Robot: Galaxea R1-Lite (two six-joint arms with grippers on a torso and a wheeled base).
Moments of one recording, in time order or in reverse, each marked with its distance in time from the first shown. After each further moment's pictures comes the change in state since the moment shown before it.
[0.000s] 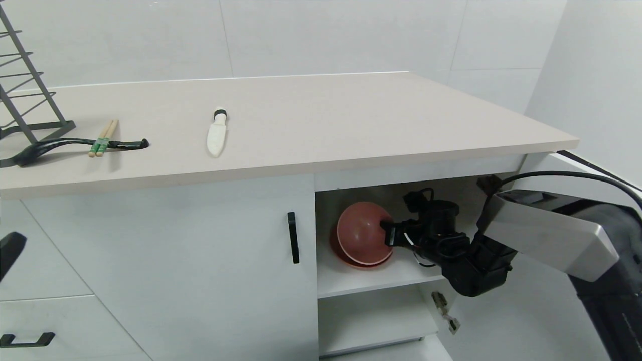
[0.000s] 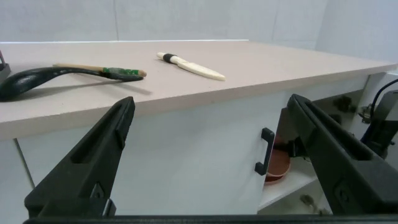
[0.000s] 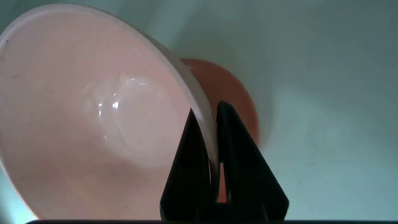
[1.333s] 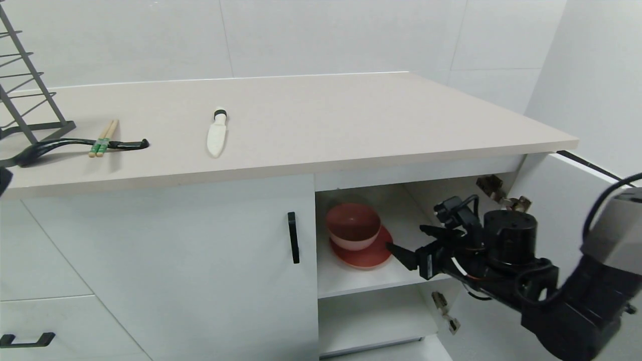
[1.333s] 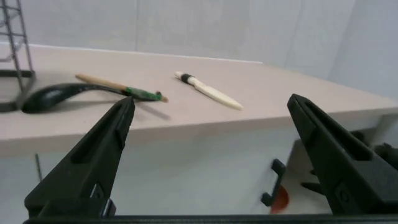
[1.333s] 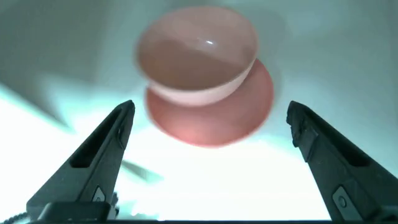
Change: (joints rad) left arm 0.135 0.136 -0.053 -0.139 0.003 -0.084; right arm 0.085 -0.473 0.612 -0.185 0.006 -0.268
